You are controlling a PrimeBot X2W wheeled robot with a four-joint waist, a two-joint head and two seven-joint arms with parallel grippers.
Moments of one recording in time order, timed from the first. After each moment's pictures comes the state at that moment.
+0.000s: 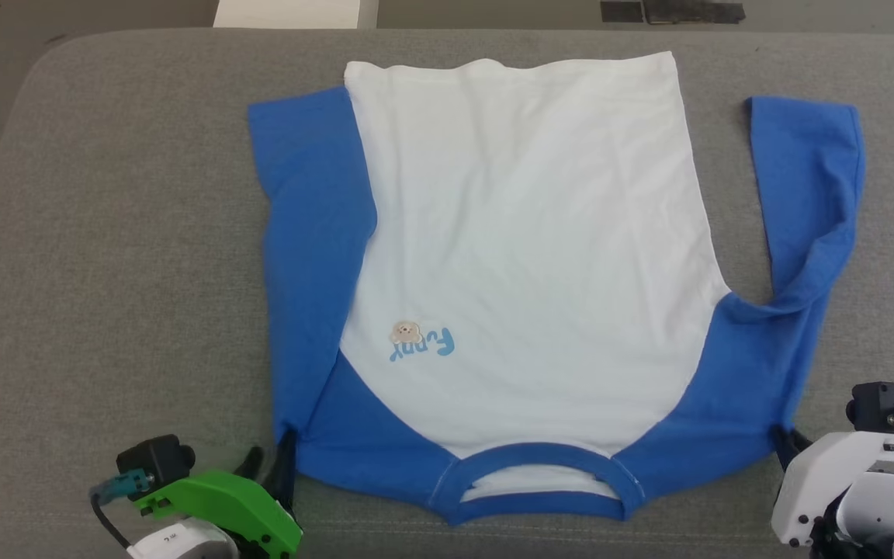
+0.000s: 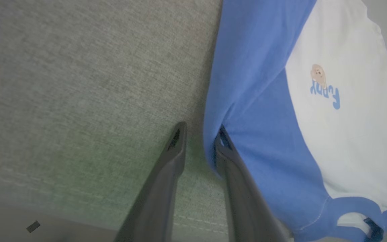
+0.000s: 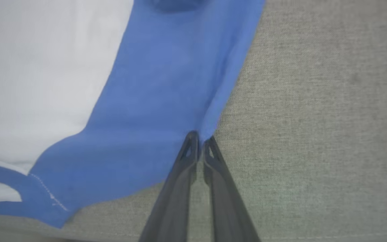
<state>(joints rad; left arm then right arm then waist) 0.00 0.18 -0.17 0.18 -0.79 0.12 0.13 -0.02 -0.05 -0.23 0.11 0.17 0.13 0.51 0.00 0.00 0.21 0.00</state>
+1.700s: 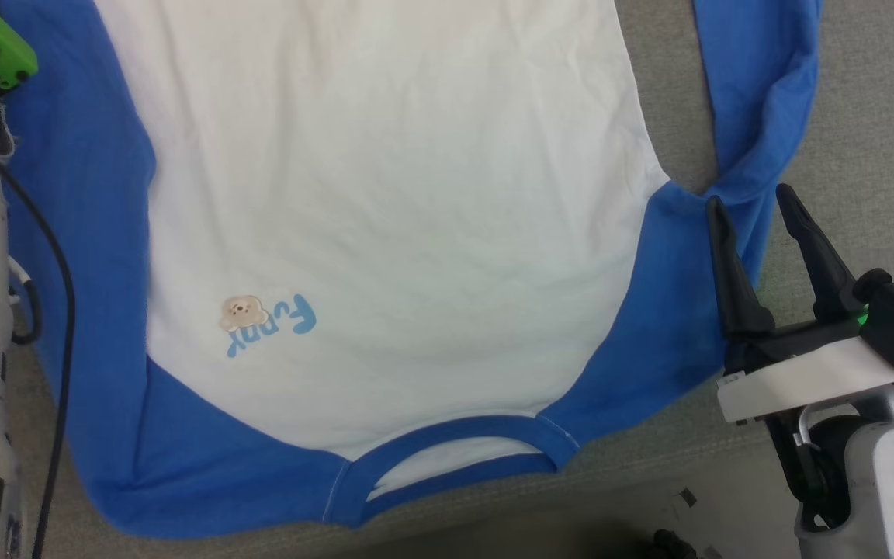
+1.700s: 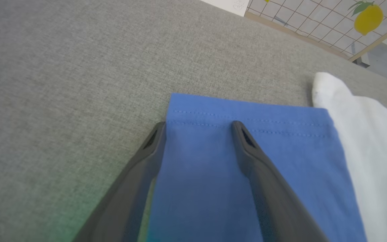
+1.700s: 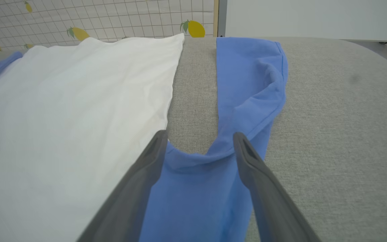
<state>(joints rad) -1.07 0.42 -0.10 0.77 -0.57 0.29 0.24 -0.18 -0.07 0.01 -0.15 0.18 0.13 -0.01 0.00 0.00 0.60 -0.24</state>
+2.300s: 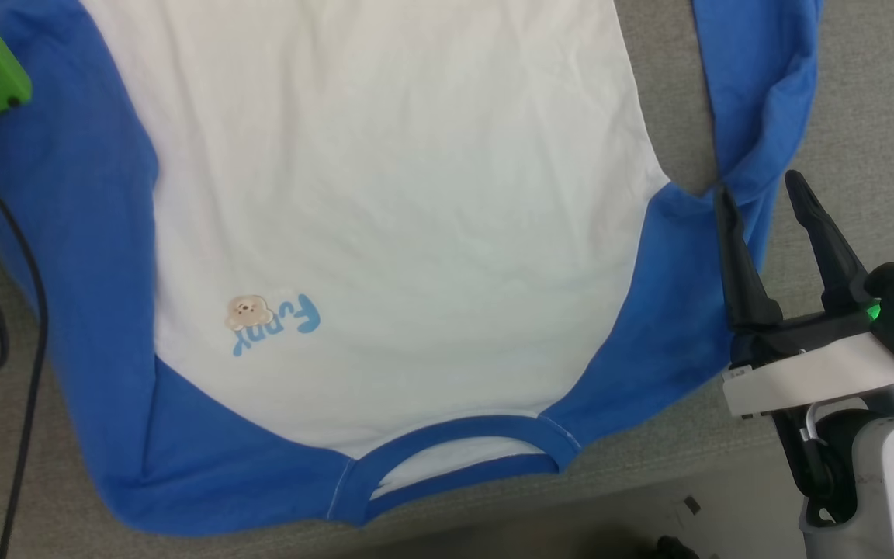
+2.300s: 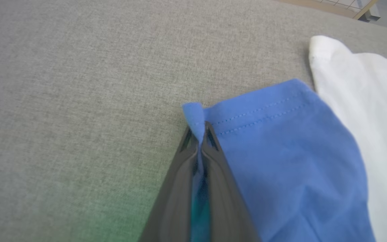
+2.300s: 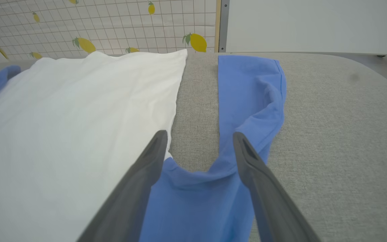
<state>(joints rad) -1.02 0.51 -0.19 0.60 -0.53 0.27 0.44 -0.19 -0.06 0.01 -0.18 0.17 0.13 -0.01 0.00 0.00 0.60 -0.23</state>
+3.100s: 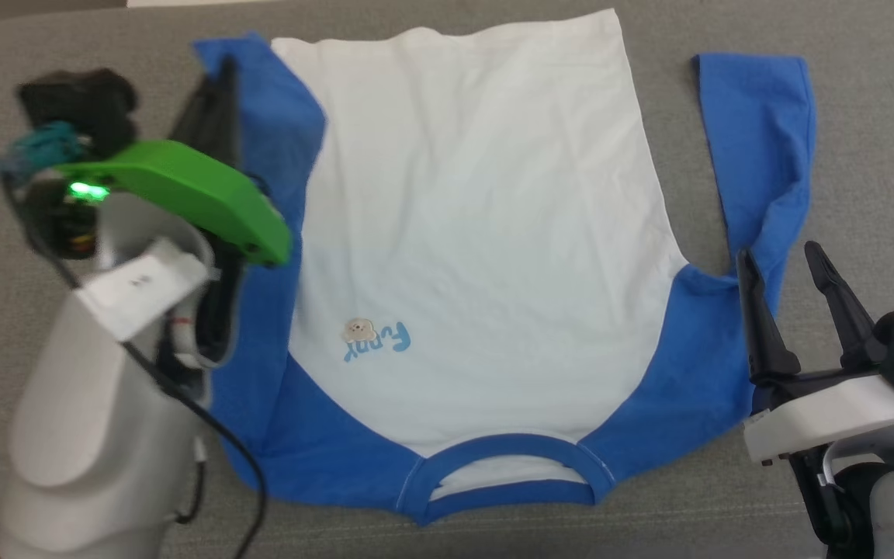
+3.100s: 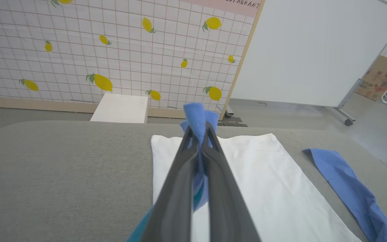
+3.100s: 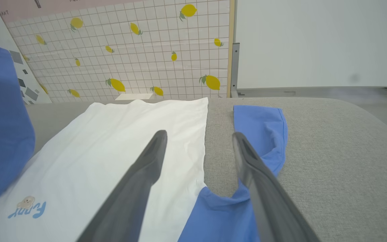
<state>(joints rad) -0.59 0.36 -0.30 -0.07 -0.59 0.23 0.24 -0.08 -0.05 -0.06 -0.18 0.16 0.13 0.05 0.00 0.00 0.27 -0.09</state>
